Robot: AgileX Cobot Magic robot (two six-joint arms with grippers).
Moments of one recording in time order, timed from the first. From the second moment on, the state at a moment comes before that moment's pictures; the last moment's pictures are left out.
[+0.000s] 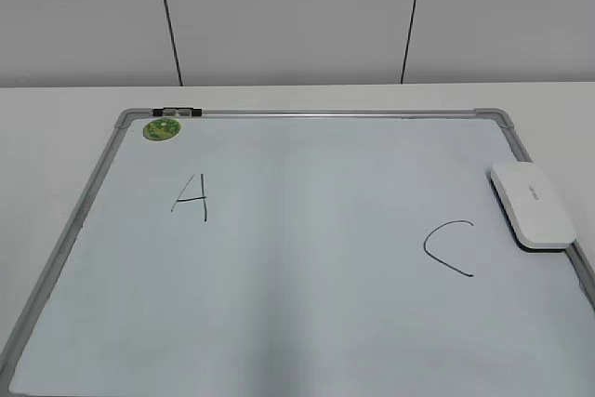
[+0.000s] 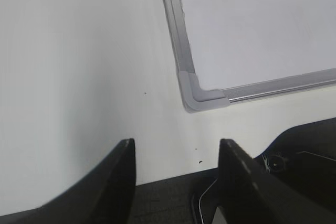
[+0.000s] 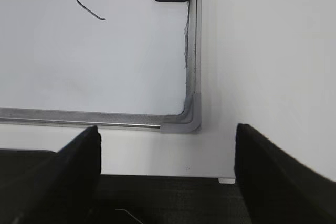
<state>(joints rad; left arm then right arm) -0.10 0.48 -0.51 -0.04 1.08 0.08 -0.01 0.23 -0.49 0.05 1.14 -0.07</state>
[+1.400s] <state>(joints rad) -0.01 0.01 -0.51 -0.04 1.10 0.08 -0.05 -0.02 -0.49 0.05 1.14 -0.07</state>
